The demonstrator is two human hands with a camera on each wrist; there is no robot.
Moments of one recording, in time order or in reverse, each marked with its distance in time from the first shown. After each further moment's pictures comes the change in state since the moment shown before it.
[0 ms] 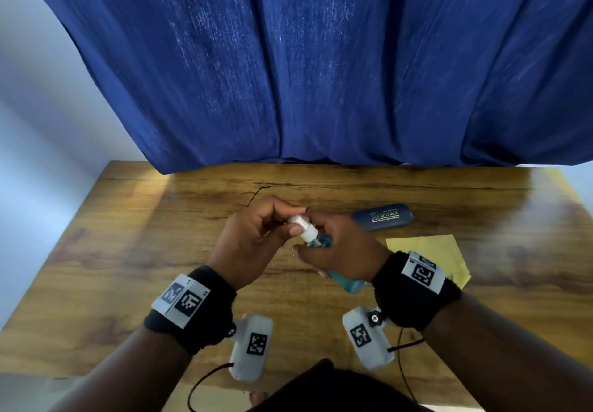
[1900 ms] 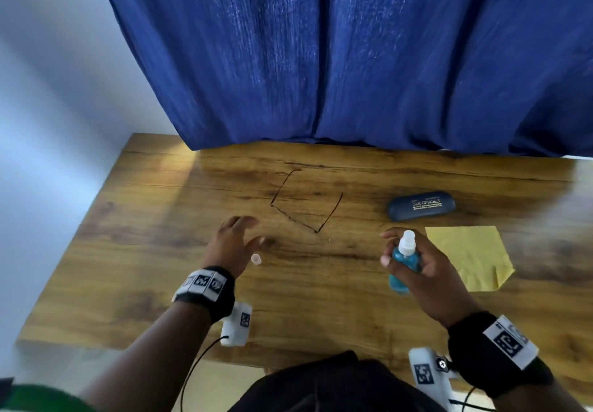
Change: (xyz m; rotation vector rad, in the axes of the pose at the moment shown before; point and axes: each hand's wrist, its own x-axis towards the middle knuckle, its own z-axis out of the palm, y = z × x) left_hand -0.042 -0.184 -0.096 0.724 0.084 -0.356; right_hand -0.045 0.064 0.028 -0.078 0.412 0.093
